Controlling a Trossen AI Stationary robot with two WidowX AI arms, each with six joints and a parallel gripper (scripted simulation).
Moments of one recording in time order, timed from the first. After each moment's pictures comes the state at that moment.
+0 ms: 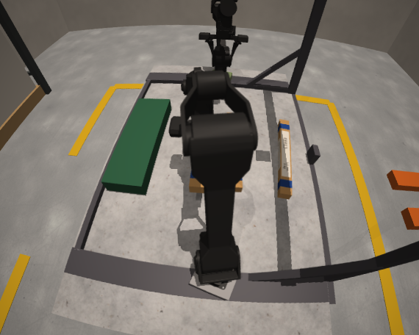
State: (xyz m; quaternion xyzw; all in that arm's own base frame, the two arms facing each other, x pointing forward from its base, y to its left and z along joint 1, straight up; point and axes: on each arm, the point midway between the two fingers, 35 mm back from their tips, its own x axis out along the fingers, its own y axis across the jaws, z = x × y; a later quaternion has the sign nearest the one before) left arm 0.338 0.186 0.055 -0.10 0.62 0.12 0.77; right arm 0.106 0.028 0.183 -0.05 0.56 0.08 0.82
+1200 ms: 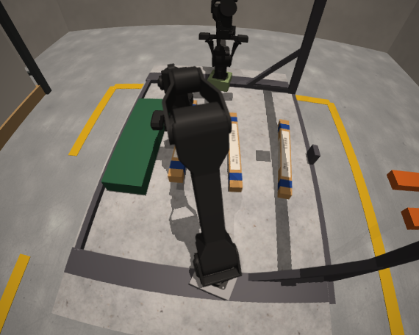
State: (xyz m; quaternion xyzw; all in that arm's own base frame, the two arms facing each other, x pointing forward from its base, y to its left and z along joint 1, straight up) left arm 0.347 0.257 0.048 -0.10 0.61 0.12 0.77; right arm 0.106 0.028 0.183 -0.05 0.56 0.08 0.82
